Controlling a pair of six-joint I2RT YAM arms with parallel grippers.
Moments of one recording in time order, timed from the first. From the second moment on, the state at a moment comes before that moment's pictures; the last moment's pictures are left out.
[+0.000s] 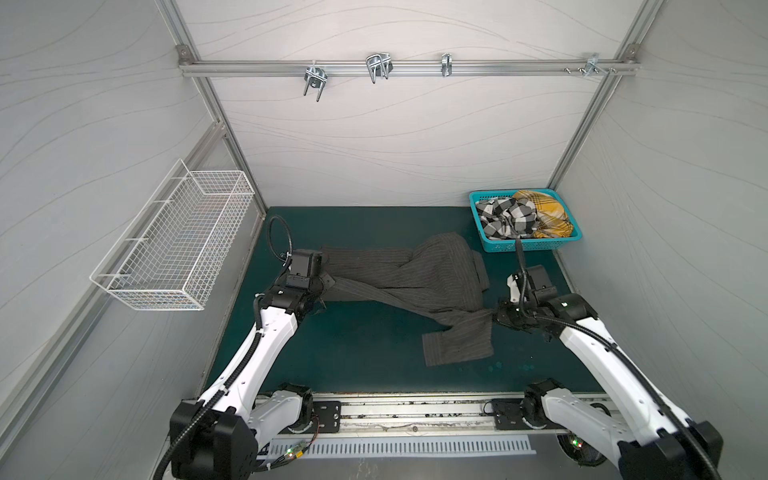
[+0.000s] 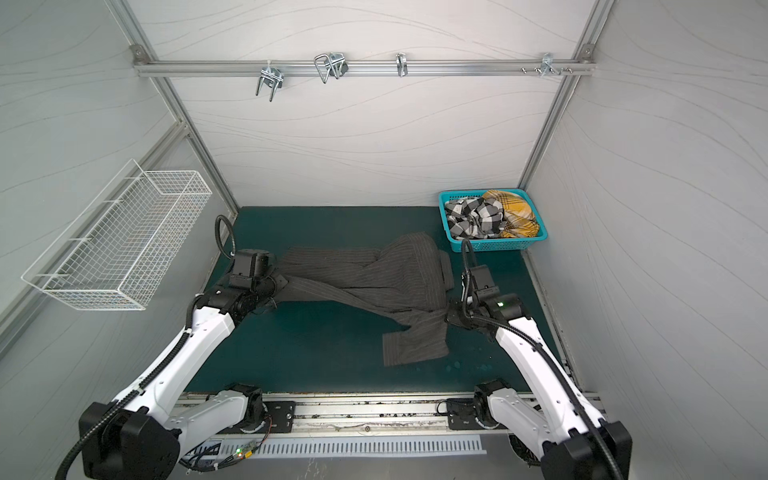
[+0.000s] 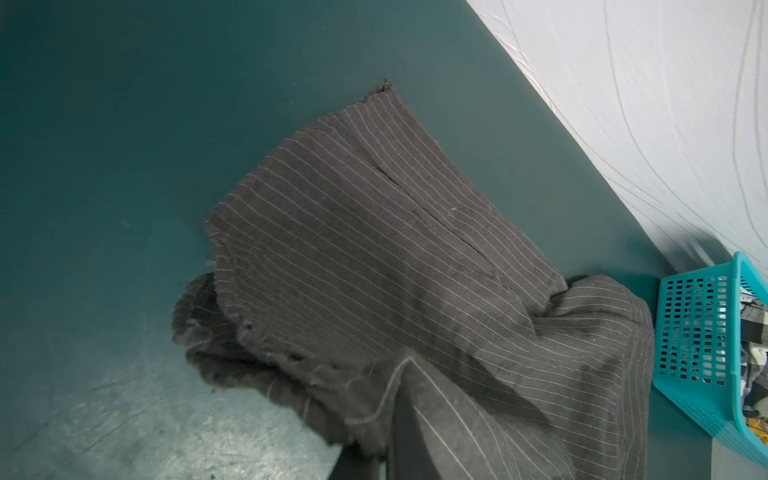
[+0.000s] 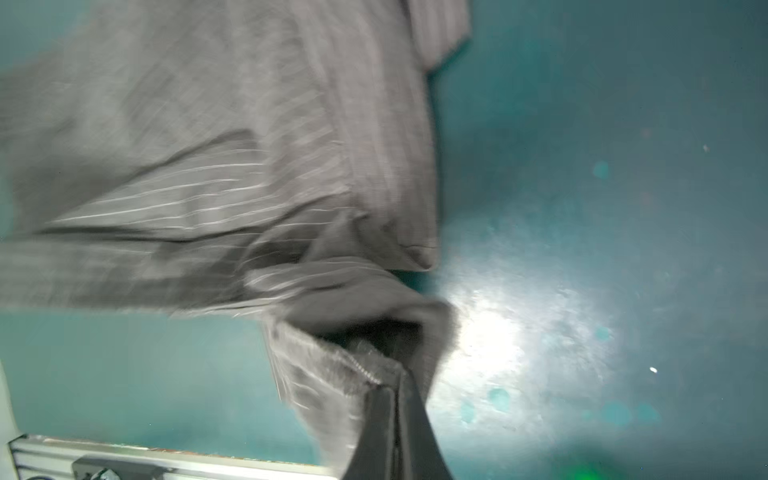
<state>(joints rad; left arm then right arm) -0.17 1.06 0.84 -0.61 -0.15 -0.87 0.32 1.02 0.84 -0.99 -0.14 0.55</state>
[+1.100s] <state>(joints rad) -0.18 0.94 0.68 -0.62 -0.01 -0.89 0.86 1.38 1.07 -1.12 -0.14 0.58</state>
